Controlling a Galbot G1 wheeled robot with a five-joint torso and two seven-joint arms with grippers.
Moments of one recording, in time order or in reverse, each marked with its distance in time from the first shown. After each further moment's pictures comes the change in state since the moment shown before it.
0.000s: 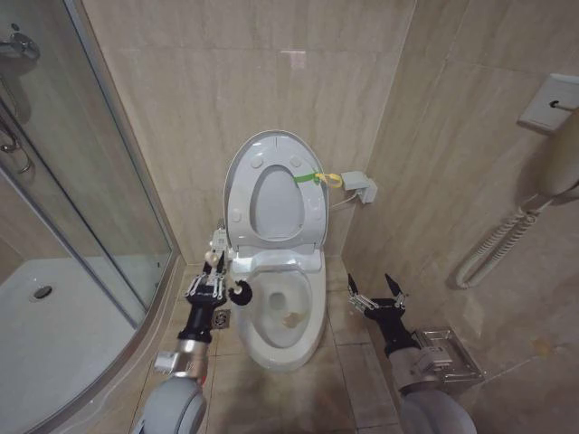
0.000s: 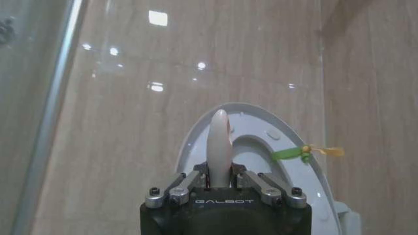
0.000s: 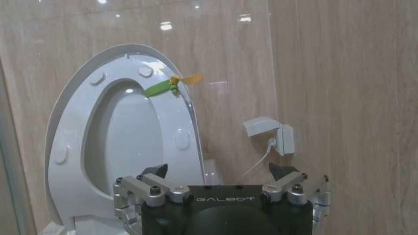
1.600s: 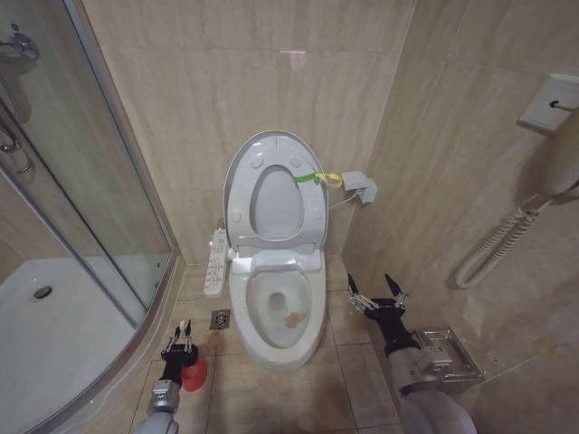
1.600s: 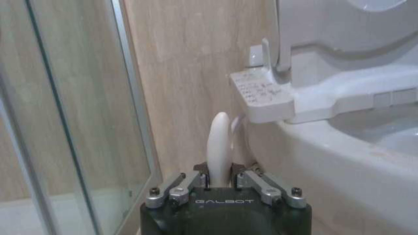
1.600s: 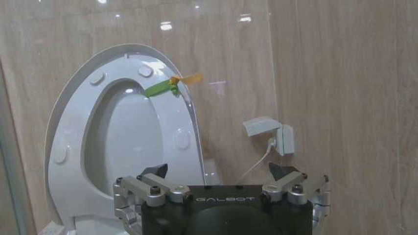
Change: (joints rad) left arm -0.107 -0.094 -0.186 0.835 0.141 -0.204 0.064; right arm 0.000 0.000 0.000 0.000 0.000 0.000 0.000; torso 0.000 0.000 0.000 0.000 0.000
